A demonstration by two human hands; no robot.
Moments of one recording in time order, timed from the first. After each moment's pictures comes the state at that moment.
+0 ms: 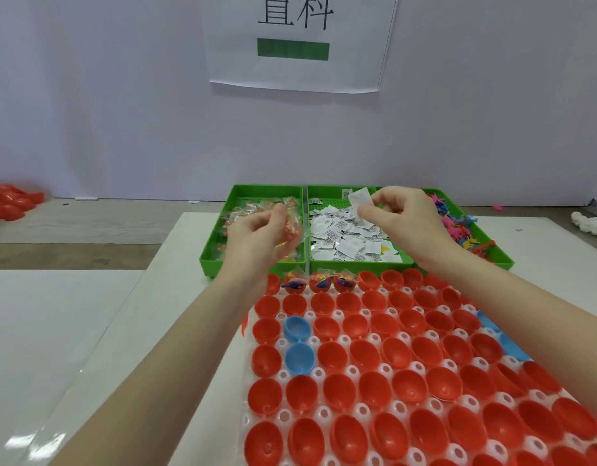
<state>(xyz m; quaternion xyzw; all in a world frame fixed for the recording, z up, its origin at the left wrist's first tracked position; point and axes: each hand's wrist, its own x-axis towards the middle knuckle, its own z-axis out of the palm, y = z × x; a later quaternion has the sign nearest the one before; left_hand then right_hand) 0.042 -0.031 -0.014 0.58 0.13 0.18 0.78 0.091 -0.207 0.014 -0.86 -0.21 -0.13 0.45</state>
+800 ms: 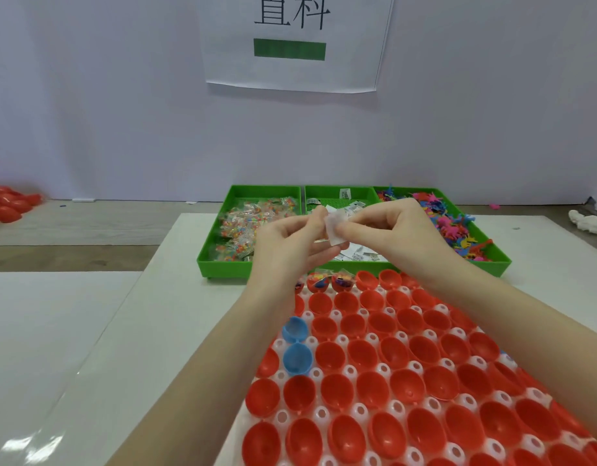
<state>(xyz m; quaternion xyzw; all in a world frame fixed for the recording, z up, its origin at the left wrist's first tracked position) 0.005 -0.071 0.009 0.59 0.04 0.11 0.80 0.045 -0.202 0.027 -0.81 -0.28 -0.03 0.52</state>
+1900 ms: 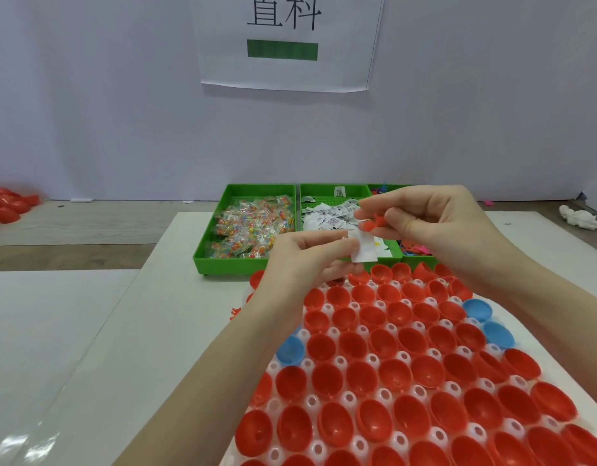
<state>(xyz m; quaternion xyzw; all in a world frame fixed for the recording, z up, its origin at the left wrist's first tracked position) -0.010 -0.087 0.011 0.61 0.03 0.02 0.79 0.026 -0.238 0.045 -0.77 -0.29 -0.01 0.57</state>
